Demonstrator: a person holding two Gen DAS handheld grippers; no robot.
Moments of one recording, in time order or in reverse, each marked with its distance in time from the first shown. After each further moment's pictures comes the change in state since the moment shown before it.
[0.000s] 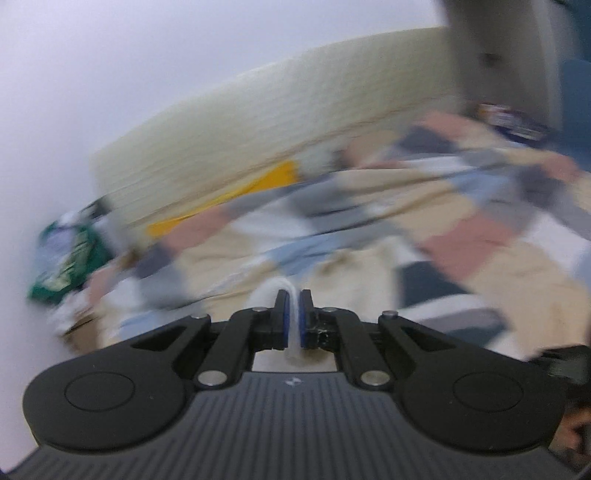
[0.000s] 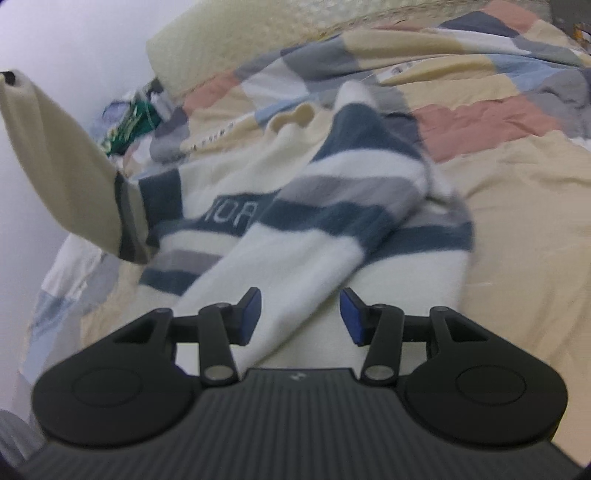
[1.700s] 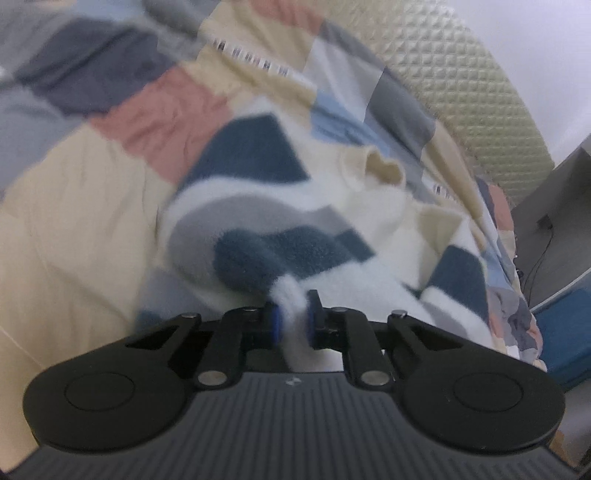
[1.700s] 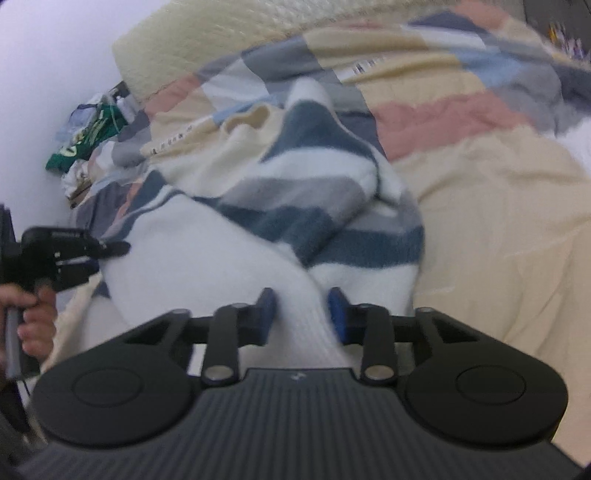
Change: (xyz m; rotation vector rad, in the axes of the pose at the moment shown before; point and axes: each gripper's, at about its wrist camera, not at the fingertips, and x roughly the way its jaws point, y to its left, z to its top) left arm 0.240 0.070 -0.246 -0.948 0.173 -0.272; right arm 0.019 -0.005 0.004 -0.080 -0.026 -0.110
